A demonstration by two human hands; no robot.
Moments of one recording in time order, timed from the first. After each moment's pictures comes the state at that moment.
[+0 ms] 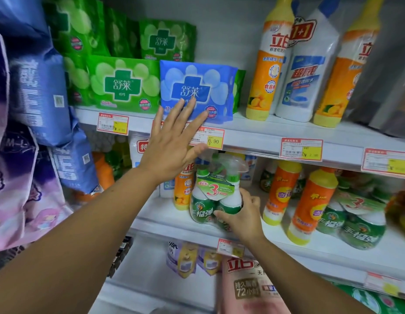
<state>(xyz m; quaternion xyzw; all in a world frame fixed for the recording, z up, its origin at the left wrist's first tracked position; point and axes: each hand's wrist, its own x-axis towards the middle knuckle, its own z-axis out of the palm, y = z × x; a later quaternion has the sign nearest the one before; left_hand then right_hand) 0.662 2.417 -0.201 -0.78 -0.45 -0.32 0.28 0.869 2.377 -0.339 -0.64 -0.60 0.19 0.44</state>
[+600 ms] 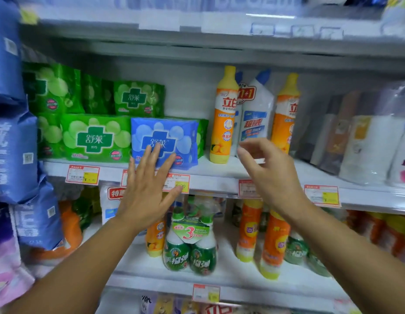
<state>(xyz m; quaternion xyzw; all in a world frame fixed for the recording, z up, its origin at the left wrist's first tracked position) 0.679 2.404 -0.195 -0.77 -0.48 -0.36 0.23 0.907 2.300 -0.112 -0.50 -0.66 -0.03 0.56</state>
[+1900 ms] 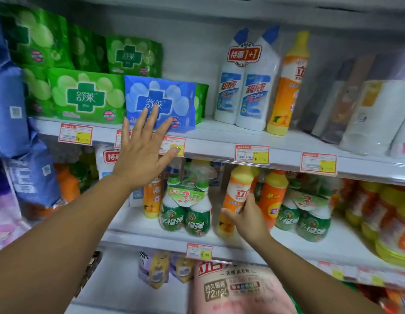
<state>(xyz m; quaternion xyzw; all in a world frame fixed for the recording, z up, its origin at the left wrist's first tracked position) 0.683 2.411 -0.197 -0.76 -0.50 -0.33 0.23 0.946 2.339 -0.306 -0.67 -0.58 0.18 0.43</state>
